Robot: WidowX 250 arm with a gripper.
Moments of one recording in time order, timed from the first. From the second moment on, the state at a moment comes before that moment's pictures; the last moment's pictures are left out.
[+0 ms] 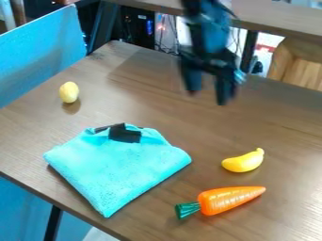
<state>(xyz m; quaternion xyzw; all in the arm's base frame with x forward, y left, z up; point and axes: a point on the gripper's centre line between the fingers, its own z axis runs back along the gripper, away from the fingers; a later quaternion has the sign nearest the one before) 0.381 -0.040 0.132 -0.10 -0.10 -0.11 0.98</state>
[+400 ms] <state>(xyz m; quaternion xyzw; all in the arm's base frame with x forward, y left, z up) 0.390 0.049 0.132 -0.01 -0.09 -0.04 1.00</state>
